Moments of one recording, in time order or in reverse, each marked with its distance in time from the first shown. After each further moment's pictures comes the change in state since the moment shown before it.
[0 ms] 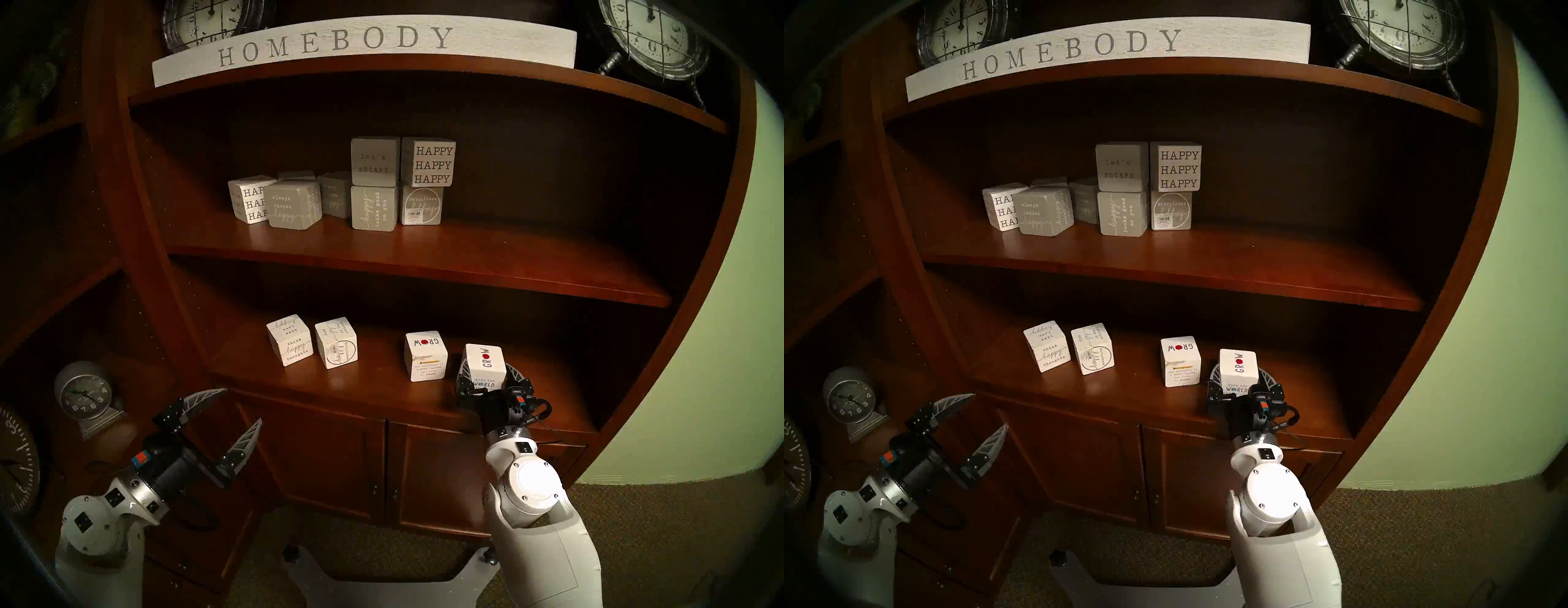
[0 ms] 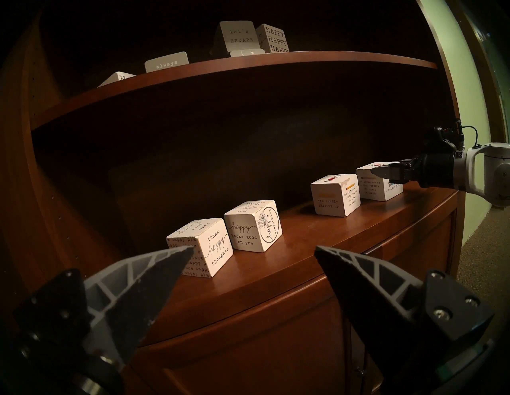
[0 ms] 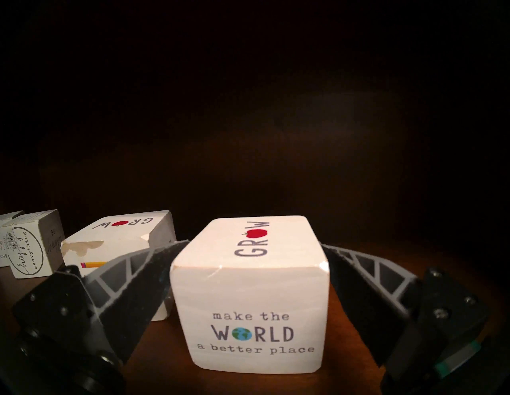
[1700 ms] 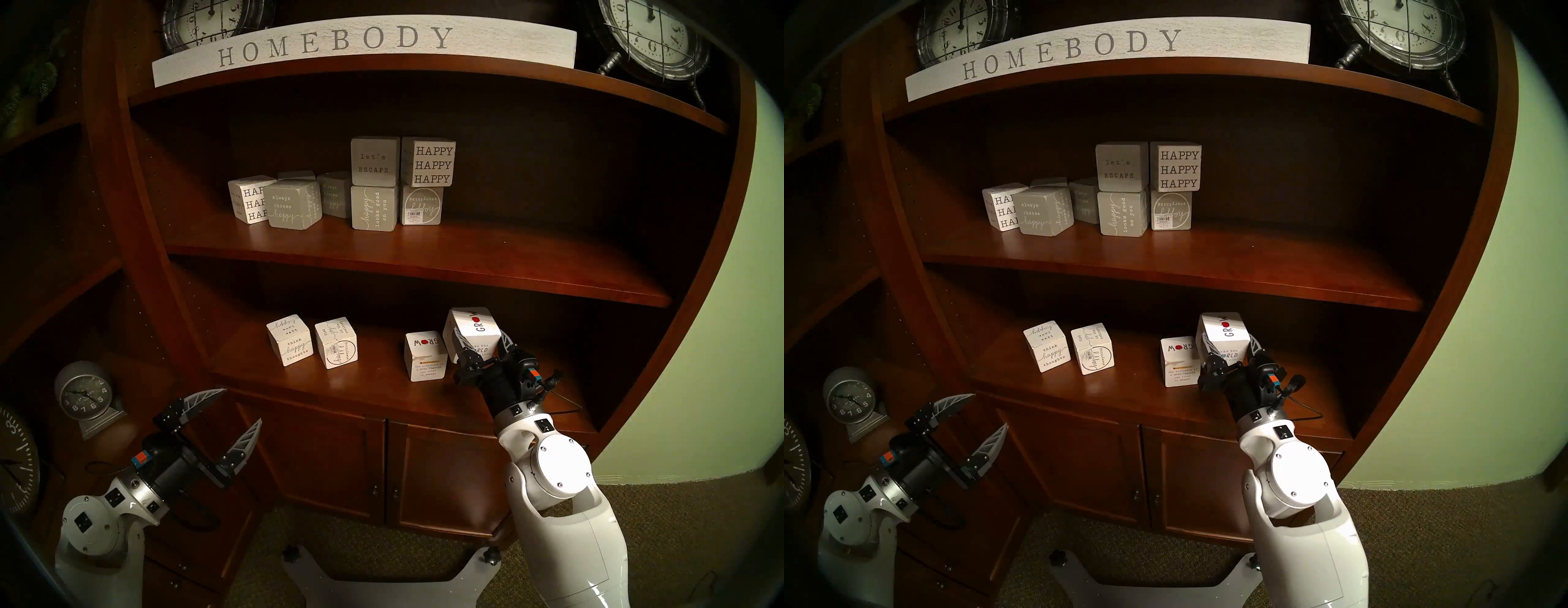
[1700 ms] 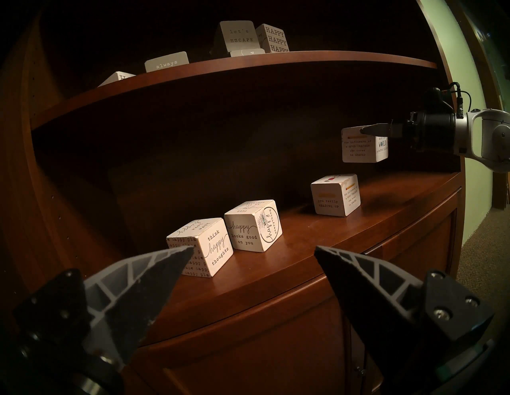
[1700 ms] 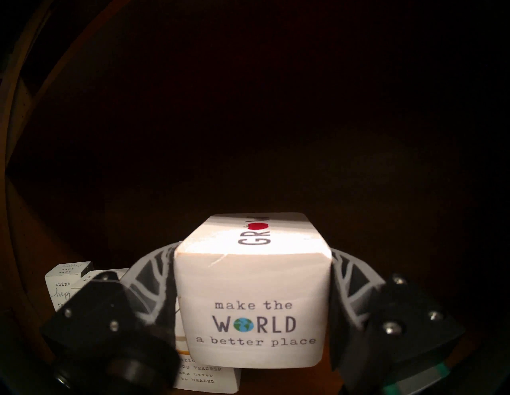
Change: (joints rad) left arm 0.000 0.000 0.000 0.001 0.000 0.000 0.000; right arm 0.016 0.073 -0.021 -0.183 0.112 0.049 0.191
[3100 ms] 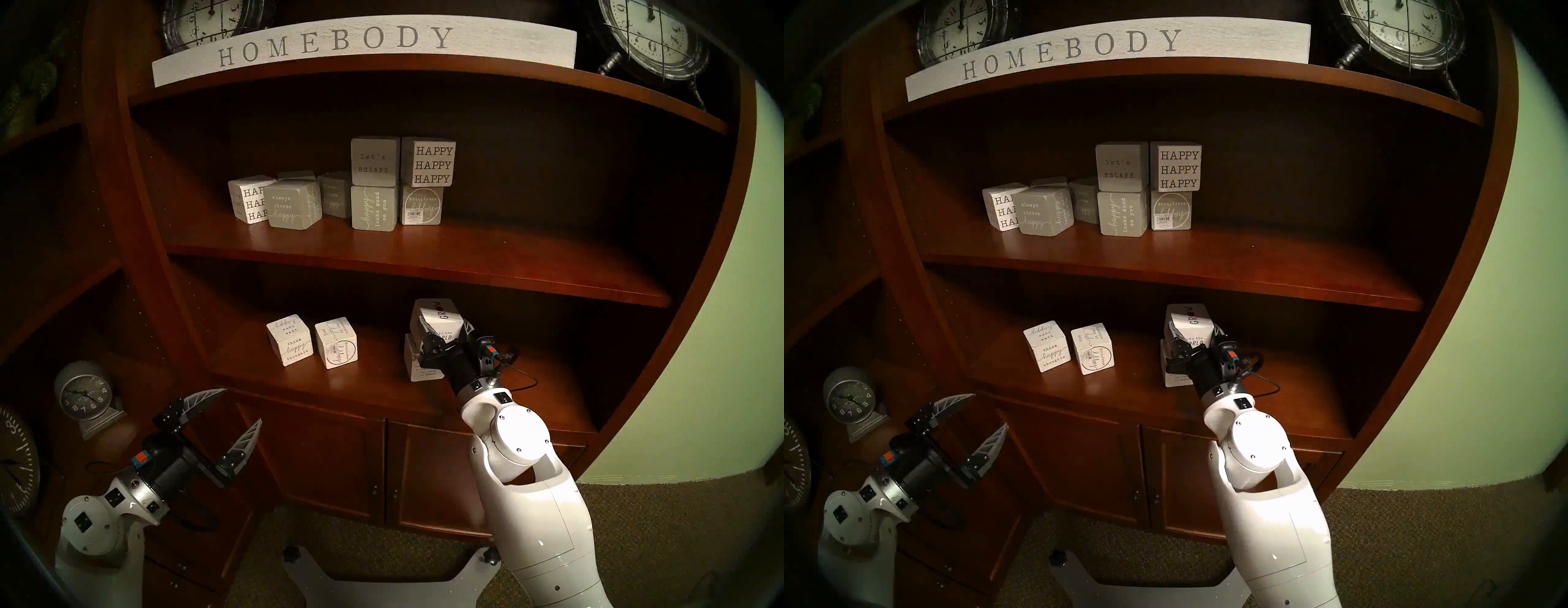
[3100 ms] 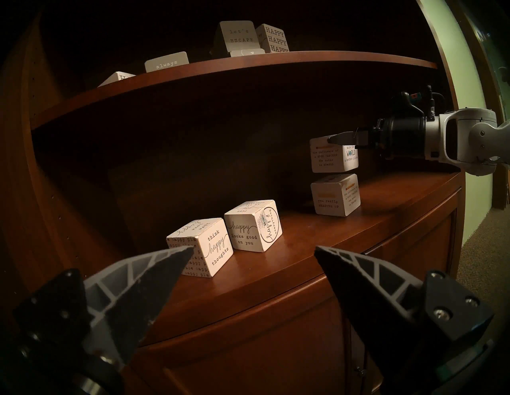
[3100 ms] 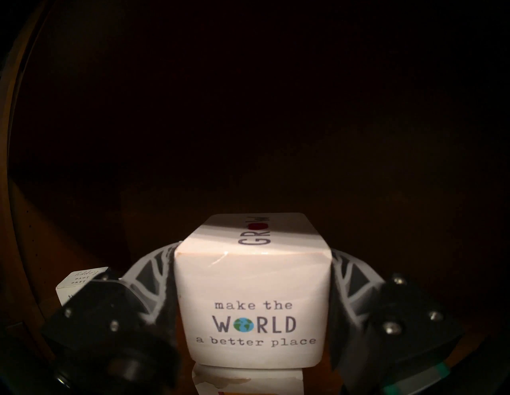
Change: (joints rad) left arm 0.000 0.000 0.000 0.000 0.000 0.000 0.000; right arm 0.153 -0.059 -0.080 0.139 -0.014 0.065 -0.012
